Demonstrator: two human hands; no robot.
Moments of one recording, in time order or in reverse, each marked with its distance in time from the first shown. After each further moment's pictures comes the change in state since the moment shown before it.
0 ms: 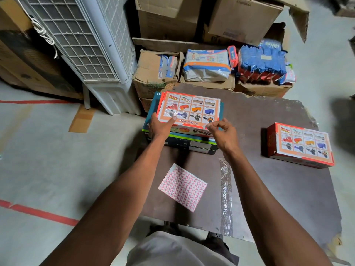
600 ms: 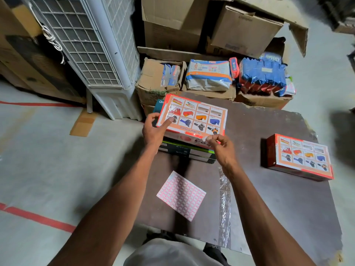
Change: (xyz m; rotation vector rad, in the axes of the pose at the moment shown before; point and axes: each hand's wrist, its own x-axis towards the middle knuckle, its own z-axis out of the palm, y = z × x) left_hand -0.062 0.048 -0.047 -0.245 0.062 0.216; right_hand 0.001 0.020 -0.001 0.029 -0.073 0.030
